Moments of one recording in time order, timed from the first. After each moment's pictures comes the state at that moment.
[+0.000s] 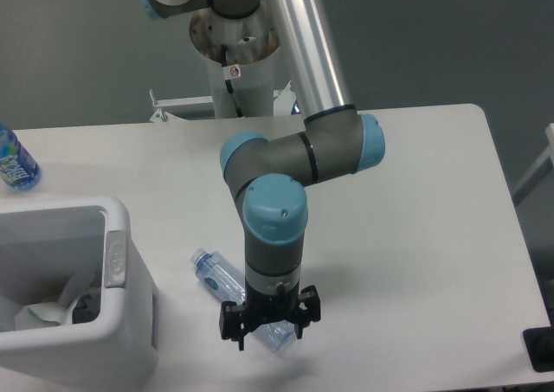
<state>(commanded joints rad) 2.28 -2.20 -1.40 -0.82 1.47 0.05</state>
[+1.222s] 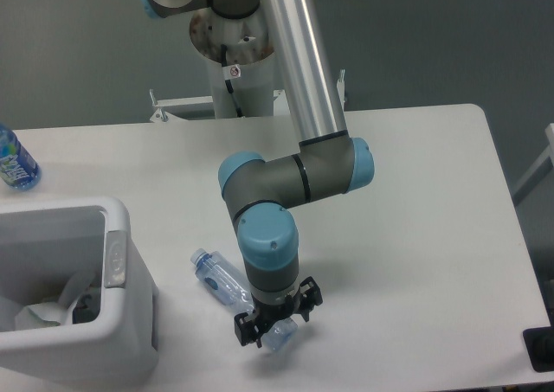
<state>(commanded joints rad) 2.27 -2.26 -1.44 -0.82 1.61 -0.24</state>
